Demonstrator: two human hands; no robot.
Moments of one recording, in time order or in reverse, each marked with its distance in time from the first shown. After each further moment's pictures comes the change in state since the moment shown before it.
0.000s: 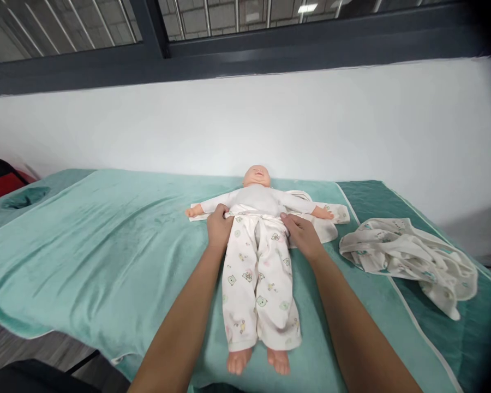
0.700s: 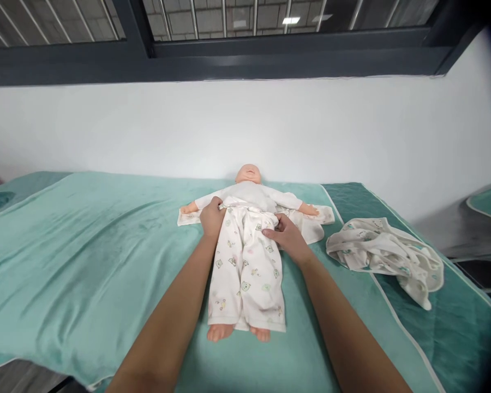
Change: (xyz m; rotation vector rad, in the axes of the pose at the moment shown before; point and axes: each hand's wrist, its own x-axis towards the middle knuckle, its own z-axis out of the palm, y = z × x) left_hand 0.041 -0.001 0.023 0.218 -0.012 0.025; right_hand 0.003 0.015 0.009 0.314 -0.109 0.080
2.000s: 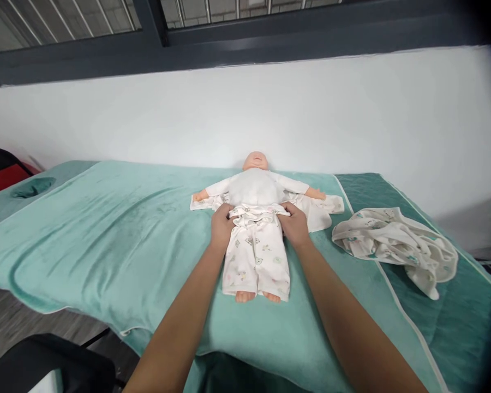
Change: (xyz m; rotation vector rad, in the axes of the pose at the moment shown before) left_hand -0.074 -0.002 -0.020 -0.350 -0.101 0.055; right_hand 0.001 0.004 0.006 -0.211 0.276 -0.127
